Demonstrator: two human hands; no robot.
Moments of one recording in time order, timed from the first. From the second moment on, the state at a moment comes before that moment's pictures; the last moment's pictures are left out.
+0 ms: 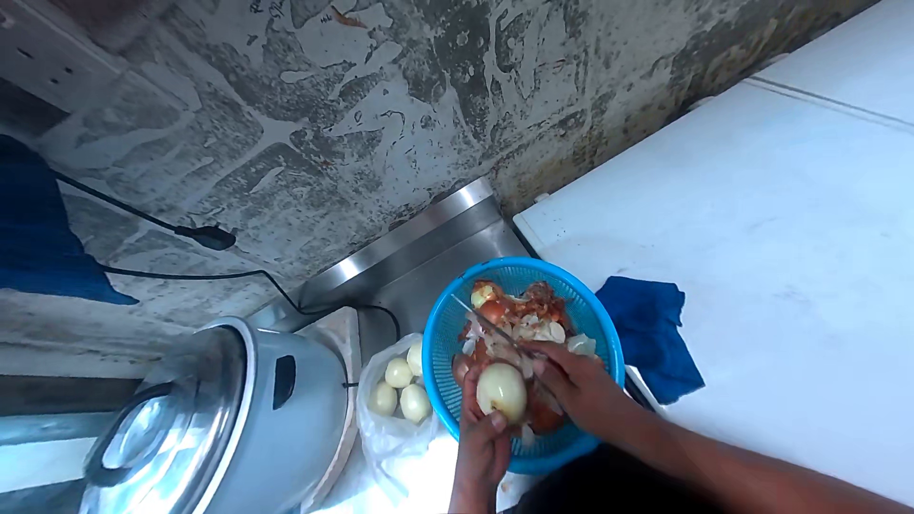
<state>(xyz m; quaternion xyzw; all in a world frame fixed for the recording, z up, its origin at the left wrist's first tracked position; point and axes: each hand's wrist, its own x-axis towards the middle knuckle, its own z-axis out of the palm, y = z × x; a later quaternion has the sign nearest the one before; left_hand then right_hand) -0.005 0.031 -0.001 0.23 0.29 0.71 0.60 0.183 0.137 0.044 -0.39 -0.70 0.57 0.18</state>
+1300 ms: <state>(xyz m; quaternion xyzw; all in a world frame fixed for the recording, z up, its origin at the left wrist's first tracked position) -0.010 0.027 -0.010 0.17 0.19 0.70 0.67 0.173 0.111 0.041 -0.28 -0.77 0.54 0.20</state>
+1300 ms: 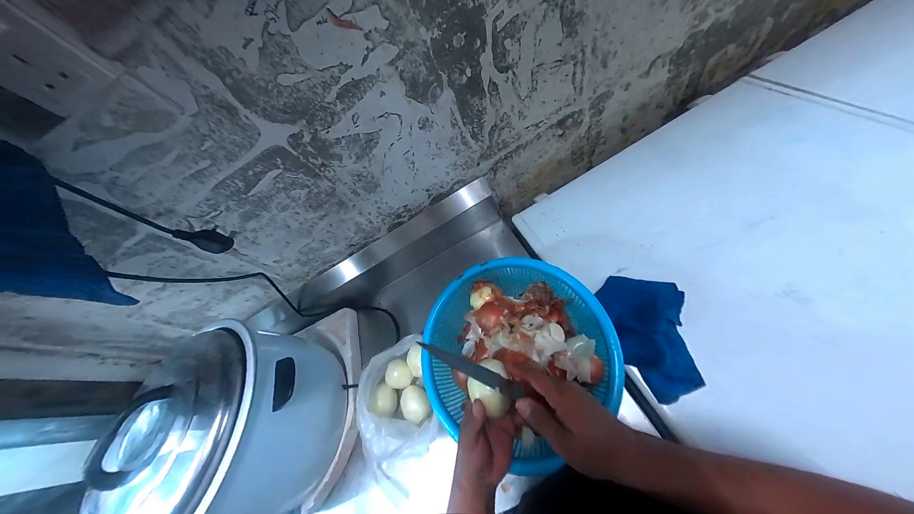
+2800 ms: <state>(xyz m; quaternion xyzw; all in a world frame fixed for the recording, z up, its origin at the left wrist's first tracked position) -0.005 0.024 -0.011 0.21 0.30 0.70 0.61 0.182 0.124 0.047 -0.32 -0.73 0.58 0.18</state>
